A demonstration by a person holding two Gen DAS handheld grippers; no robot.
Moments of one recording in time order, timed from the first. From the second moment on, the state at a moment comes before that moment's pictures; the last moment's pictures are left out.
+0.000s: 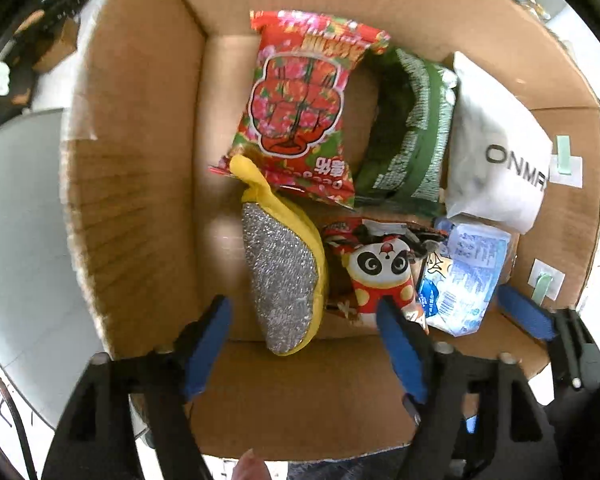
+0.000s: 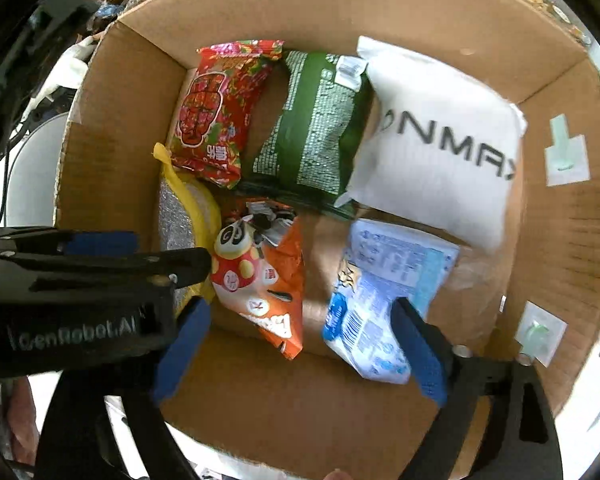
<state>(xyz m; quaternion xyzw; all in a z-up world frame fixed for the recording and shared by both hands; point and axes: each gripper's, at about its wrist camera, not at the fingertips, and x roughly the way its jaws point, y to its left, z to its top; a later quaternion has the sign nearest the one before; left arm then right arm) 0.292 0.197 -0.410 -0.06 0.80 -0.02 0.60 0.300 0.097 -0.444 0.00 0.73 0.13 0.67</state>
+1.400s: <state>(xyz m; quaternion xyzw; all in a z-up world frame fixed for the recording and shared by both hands) 0.188 0.162 -0.215 -0.02 0.56 0.06 0.82 0.189 -0.039 -0.254 0.04 0.61 0.04 0.79</state>
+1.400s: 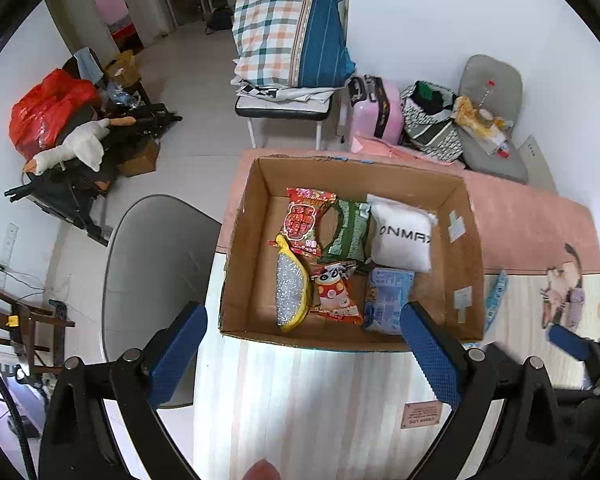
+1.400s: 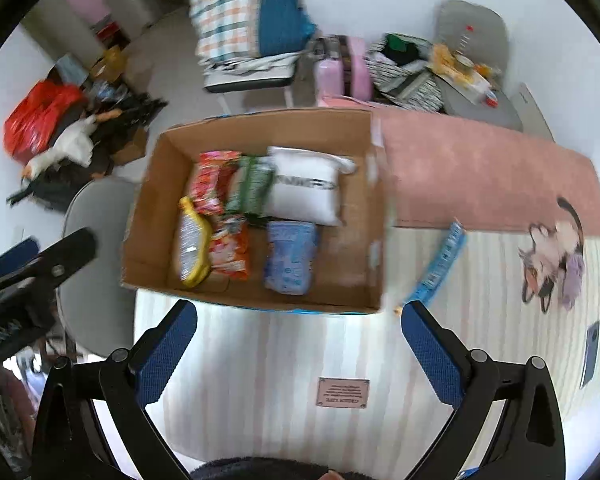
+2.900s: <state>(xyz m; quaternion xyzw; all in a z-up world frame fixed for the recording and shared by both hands) 0.247 0.107 -0.310 -0.01 0.65 0.00 0.76 0.285 -0.066 -0.302 0.03 0.68 0.05 0.73</state>
